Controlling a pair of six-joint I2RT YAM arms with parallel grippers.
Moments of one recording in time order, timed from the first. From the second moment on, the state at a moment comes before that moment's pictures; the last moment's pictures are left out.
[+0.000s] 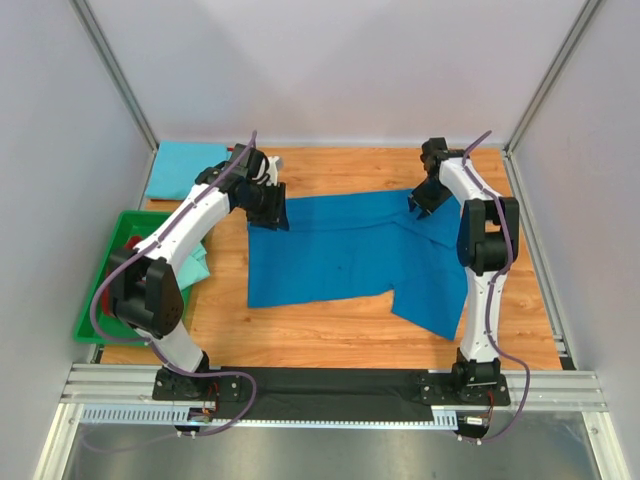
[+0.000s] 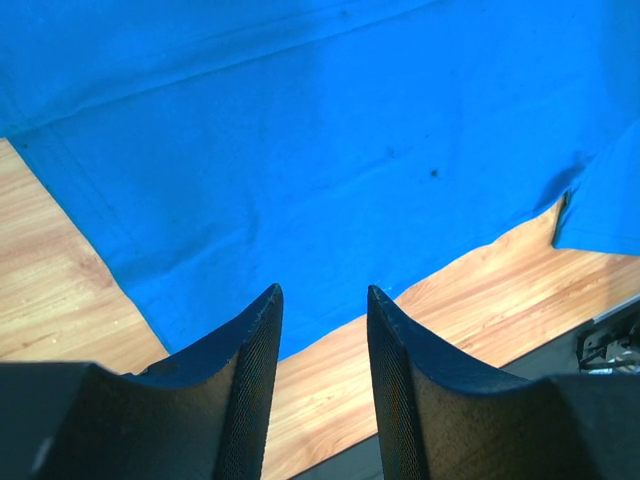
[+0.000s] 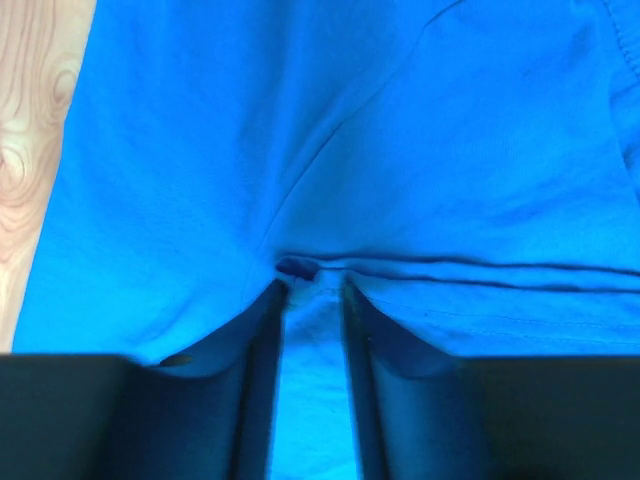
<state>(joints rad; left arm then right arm) -0.36 1.67 1.46 -0.82 0.28 -0.26 0.08 2.28 1.91 -0.94 0.09 0.95</state>
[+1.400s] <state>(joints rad) -0.35 1.87 1.60 -0.82 0.31 -0.27 0.00 1.81 1.47 -0.75 0.02 0.83</state>
